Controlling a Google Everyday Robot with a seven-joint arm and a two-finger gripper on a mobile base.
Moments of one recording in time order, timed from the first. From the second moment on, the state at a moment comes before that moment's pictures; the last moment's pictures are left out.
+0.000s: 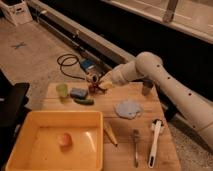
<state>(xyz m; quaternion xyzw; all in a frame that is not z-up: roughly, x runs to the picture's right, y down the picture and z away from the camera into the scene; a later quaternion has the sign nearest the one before) -0.009 -0.012 0.709 -0.24 -0.37 0.19 0.88</state>
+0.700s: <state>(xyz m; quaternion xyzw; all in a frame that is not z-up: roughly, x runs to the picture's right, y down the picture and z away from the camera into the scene) -0.014 0.031 0.692 -0.32 -0.38 0.15 0.86</state>
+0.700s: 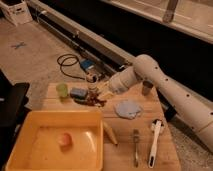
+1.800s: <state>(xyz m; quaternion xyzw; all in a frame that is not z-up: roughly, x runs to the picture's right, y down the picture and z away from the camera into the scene) -0.087 0.073 0.671 -0.35 -0.41 0.04 0.84</state>
